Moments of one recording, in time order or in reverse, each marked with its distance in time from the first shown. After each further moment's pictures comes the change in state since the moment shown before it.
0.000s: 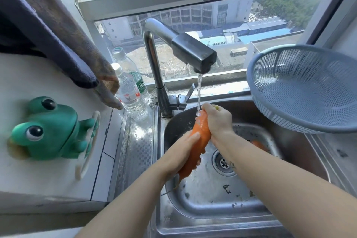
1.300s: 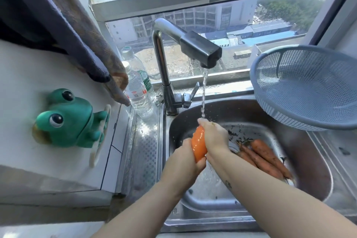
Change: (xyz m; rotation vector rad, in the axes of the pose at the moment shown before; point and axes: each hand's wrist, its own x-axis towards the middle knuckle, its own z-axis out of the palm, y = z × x) left_hand -0.026 -0.030 0.013 0.832 0.439 0.106; right_hand -0.038 0.036 0.004 0.016 0.043 0.150
